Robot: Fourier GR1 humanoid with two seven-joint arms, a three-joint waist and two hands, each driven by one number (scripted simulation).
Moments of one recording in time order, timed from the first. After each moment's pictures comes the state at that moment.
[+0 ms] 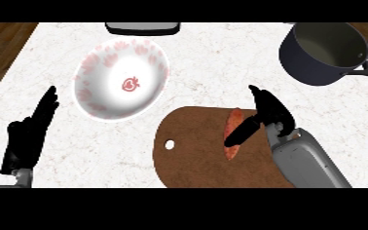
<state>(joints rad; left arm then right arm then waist) 0.02 0.45 -0.06 -1.51 0.07 0.19 0.11 -0.42 -0.26 0.39 -1.53 0.29 0.09 1.25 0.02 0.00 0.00</state>
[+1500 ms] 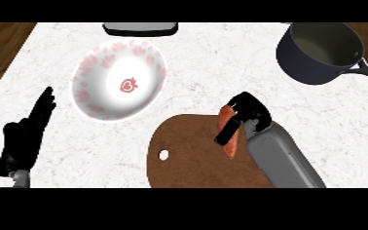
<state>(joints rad) 0.03 0.41 0.00 -1.53 0.02 0.16 0.12 -0.46 -0.12 0.37 -1.30 0.43 0.14 1.15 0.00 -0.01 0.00</state>
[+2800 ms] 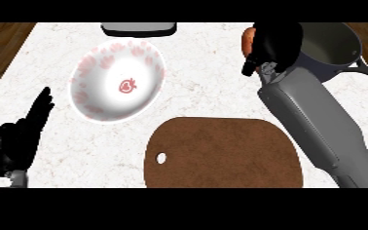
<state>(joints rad) 0.03 0.38 0.05 -1.52 0.00 0.10 0.12 -0.86 -0.32 0.40 -1.25 0.97 0.07 1.03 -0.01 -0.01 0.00</state>
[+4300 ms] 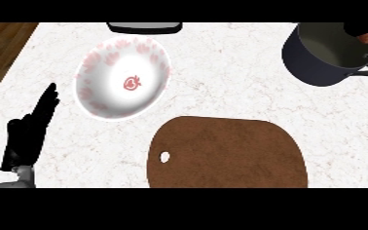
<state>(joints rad) 0.00 0.33 0.07 -1.53 -0.06 0.07 0.12 -0.91 -0.60 -0.16 -0.78 0.90 -0.27 0.41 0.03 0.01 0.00</state>
